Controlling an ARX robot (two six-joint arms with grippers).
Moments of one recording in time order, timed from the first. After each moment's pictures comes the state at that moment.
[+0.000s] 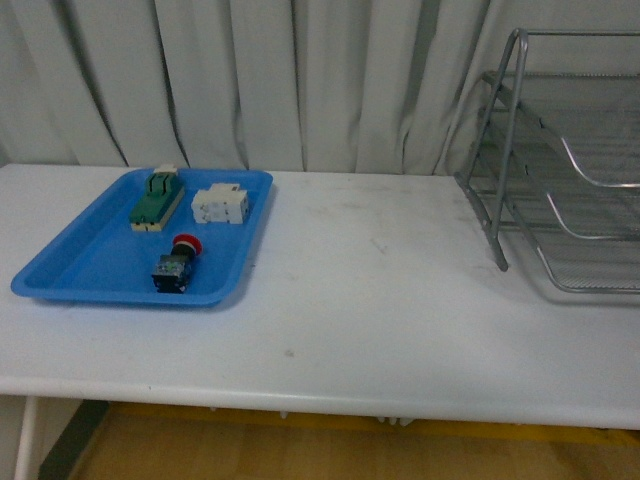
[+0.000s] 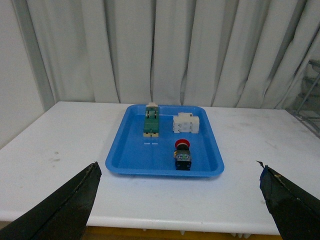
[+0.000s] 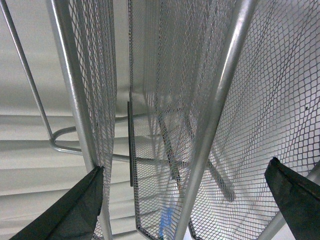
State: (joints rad) left arm 0.00 0.01 0.01 0.00 0.00 0.00; right arm -0.38 2.32 0.91 1.28 -0.48 1.40
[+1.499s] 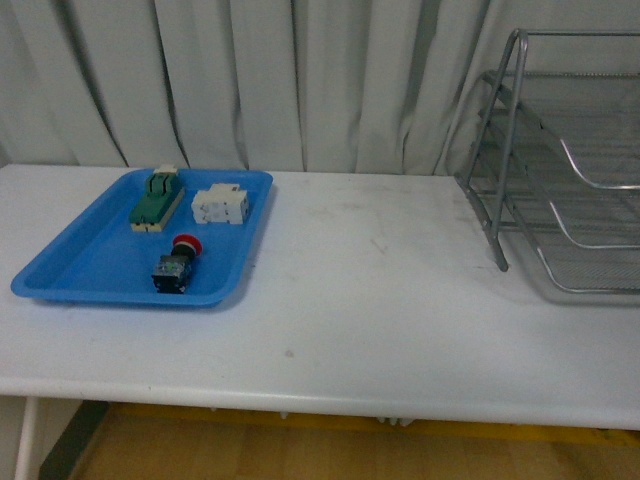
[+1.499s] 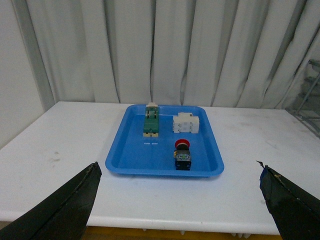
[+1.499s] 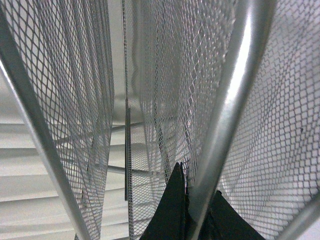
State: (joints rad) left arm 0.00 0.01 0.01 0.00 0.00 0.00; right arm -0.39 2.41 1.01 1.29 -0.49 1.40
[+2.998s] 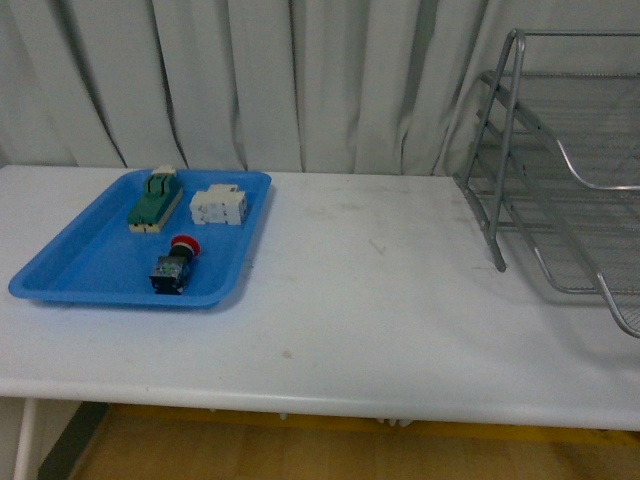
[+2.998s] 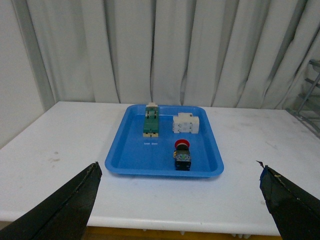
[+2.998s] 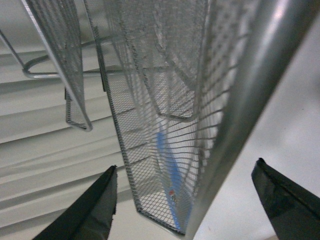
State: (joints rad) left arm 0.00 0.01 0.01 0.00 0.00 0.00; right arm -0.46 2.19 0.56 1.28 -0.79 1.39
